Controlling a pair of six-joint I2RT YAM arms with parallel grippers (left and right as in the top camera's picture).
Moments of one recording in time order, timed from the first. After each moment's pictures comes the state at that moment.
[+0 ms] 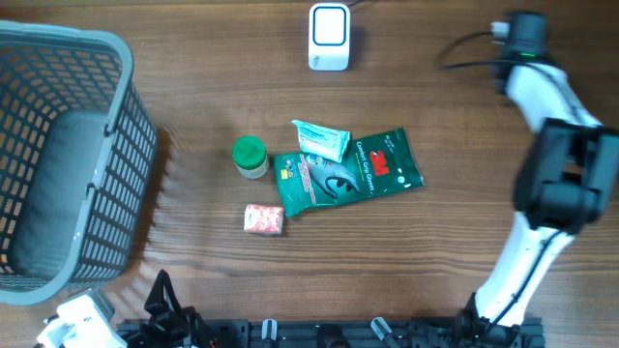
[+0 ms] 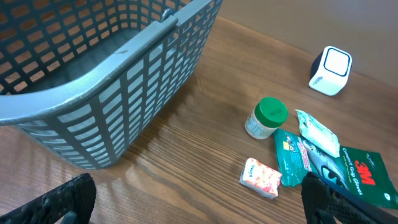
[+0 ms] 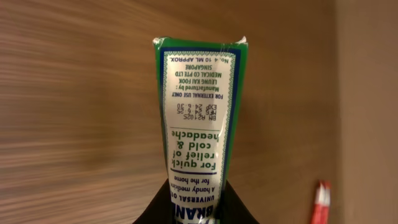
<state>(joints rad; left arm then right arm) 0.20 0.23 1.17 -1.46 -0.04 -0.26 -0.22 2.23 1.66 -0.40 0.50 -0.39</state>
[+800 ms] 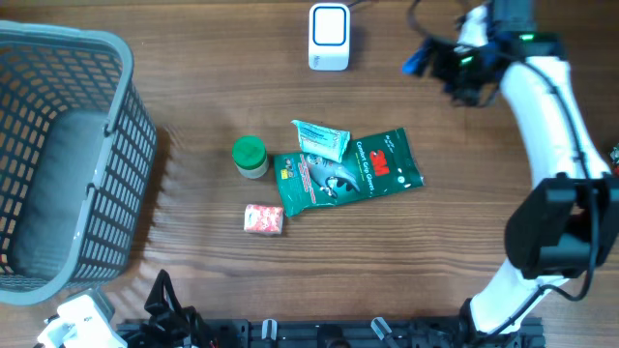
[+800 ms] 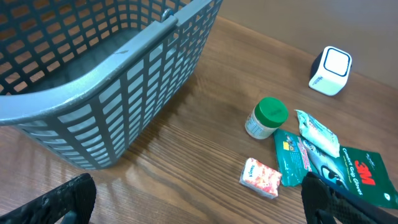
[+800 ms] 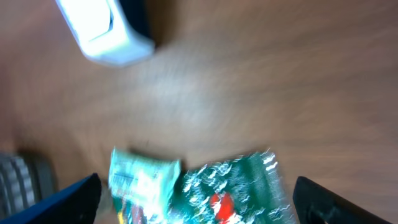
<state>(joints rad) 0.20 0.23 1.17 -1.46 -0.04 -0.26 0.04 1.92 1.67 -0.92 -0.40 0.38</state>
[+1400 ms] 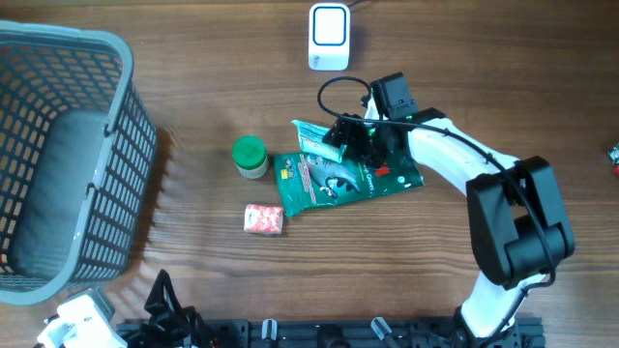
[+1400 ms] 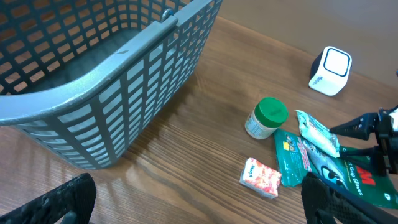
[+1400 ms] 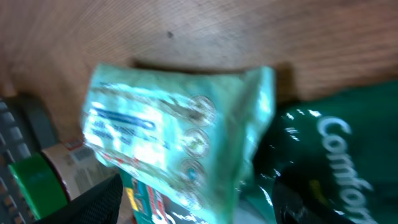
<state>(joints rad) 0.20 0.23 1.17 -1.46 -0.04 -0.26 0.36 1.93 1.17 -0.35 -0.50 0.75</state>
